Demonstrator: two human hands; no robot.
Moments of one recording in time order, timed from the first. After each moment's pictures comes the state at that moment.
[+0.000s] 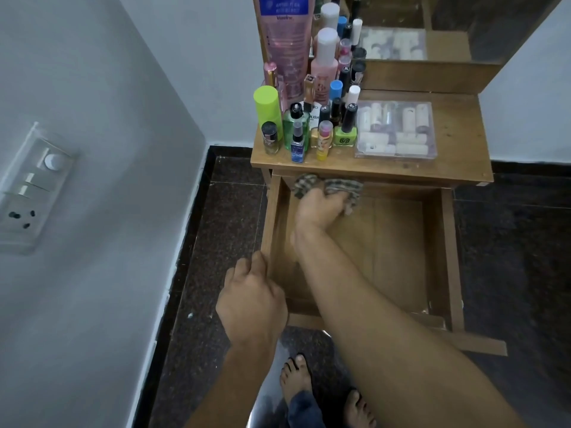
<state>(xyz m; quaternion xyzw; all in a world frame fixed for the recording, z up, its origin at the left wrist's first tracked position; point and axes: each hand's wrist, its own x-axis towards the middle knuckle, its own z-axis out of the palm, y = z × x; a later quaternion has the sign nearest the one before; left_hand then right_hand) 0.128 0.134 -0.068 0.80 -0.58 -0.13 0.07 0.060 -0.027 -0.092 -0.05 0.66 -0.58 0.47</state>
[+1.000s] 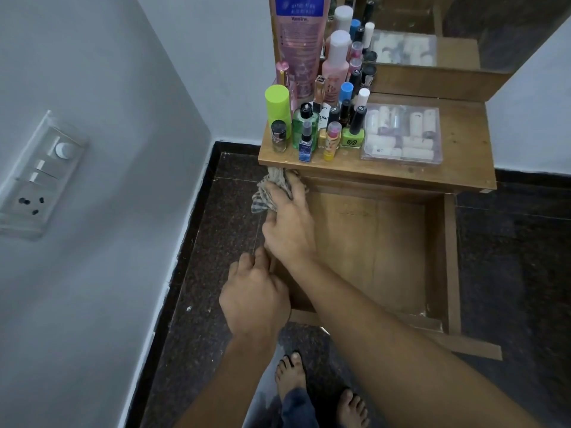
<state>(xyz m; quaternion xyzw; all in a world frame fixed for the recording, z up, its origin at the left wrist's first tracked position) 0.127 0.131 -0.070 0.81 -0.57 -0.14 0.06 0.066 0.025 -0.074 -0.66 0.63 -0.26 0.32</state>
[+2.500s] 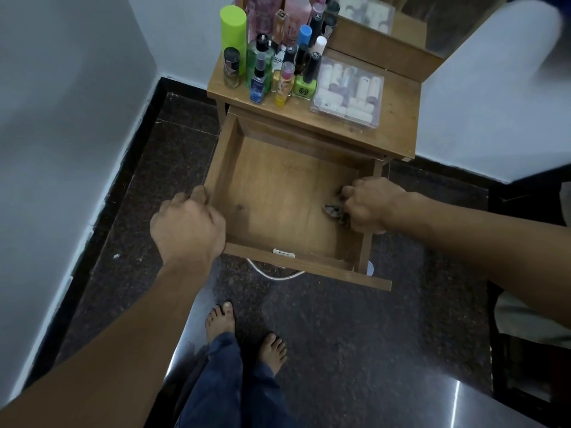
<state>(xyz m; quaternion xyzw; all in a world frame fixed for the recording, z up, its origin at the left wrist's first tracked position) 0.118 0.136 -0.052 0.81 -0.57 -0.11 0.10 -0.152 0.031 0.006 -0.81 0.36 0.46 0.04</state>
